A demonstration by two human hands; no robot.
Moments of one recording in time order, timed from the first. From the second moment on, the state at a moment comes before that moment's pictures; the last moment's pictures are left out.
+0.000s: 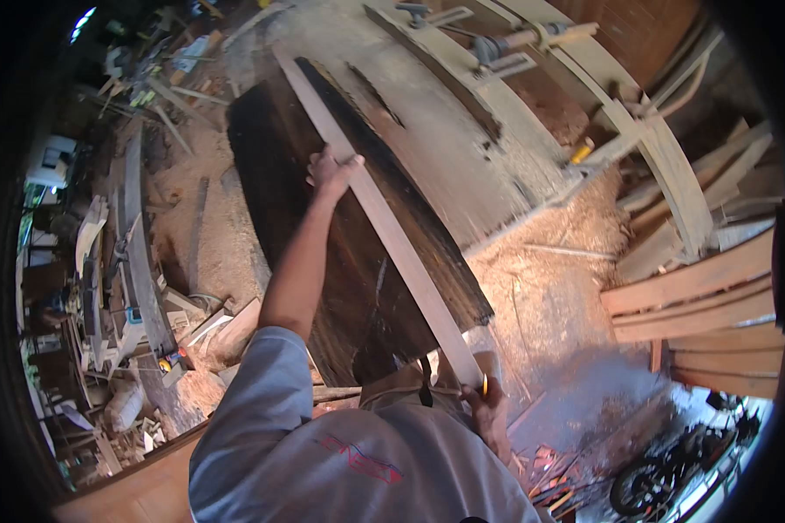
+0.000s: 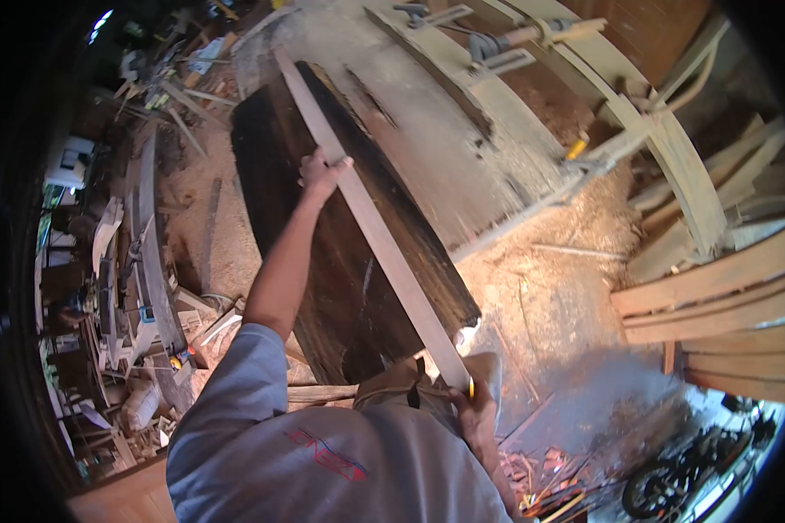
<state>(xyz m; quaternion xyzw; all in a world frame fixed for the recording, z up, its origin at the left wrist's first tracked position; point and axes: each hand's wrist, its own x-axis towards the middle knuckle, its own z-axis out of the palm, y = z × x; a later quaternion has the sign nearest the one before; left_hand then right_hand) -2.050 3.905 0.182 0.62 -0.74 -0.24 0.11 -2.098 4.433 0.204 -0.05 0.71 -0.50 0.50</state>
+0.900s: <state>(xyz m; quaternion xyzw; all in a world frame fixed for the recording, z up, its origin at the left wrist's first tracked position) -2.048 3.905 0.229 0.47 -0.85 -0.19 -0.14 -2.218 4.159 0.320 -0.55 0.73 -0.34 0.23</state>
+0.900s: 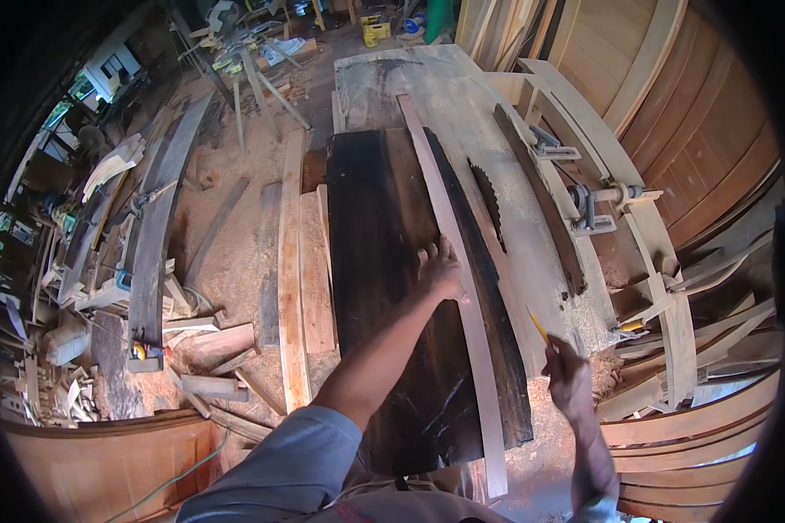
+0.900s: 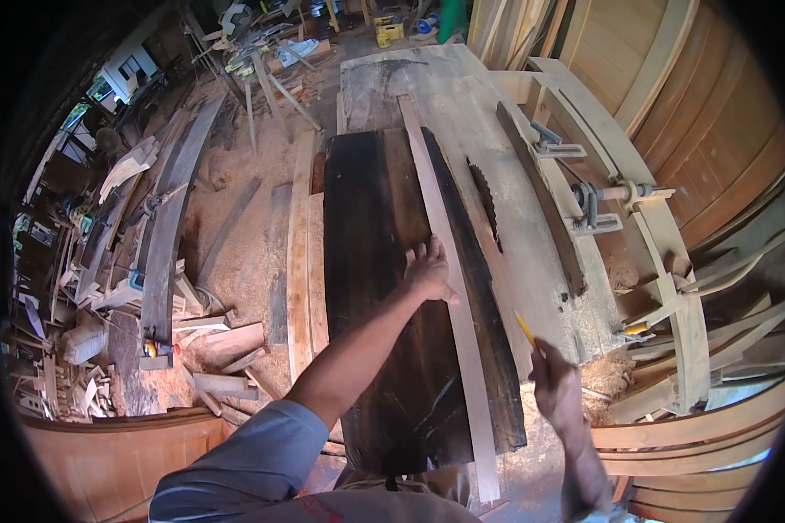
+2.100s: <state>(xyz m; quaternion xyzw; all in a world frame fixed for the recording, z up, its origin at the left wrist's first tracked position) -2.047 3.910 0.236 0.48 -0.85 -0.16 -0.13 -2.222 3.851 0.230 -0.77 0.58 -0.10 0.25</state>
